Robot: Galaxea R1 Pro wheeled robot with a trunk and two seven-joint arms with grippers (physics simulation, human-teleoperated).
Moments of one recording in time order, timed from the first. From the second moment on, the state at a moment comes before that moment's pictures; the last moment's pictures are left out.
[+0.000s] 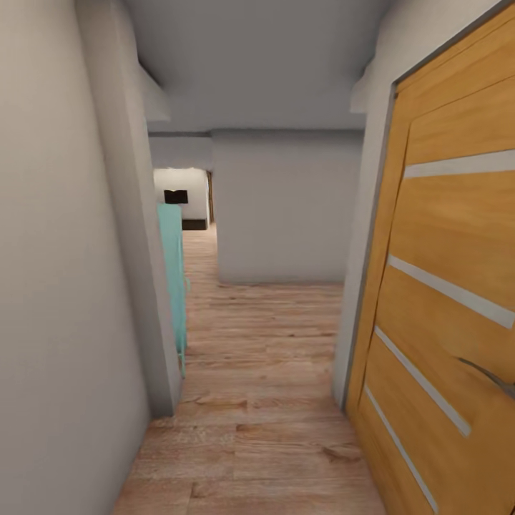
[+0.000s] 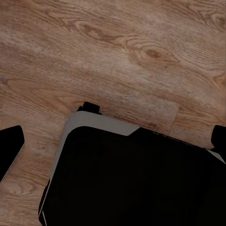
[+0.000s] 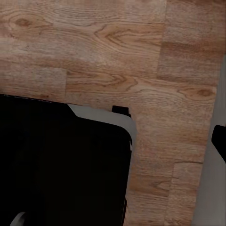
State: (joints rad) left arm -0.23 0.01 -0.10 0.00 0.46 0.01 0.03; right arm -0.16 -0.03 0.04 0.02 0.10 -0.12 0.06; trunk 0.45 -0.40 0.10
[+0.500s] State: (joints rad) left arm -0.23 0.01 -0.10 0.00 0.46 0.01 0.03; right arm -0.16 -0.03 0.04 0.02 0.10 -0.12 0.06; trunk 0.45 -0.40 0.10
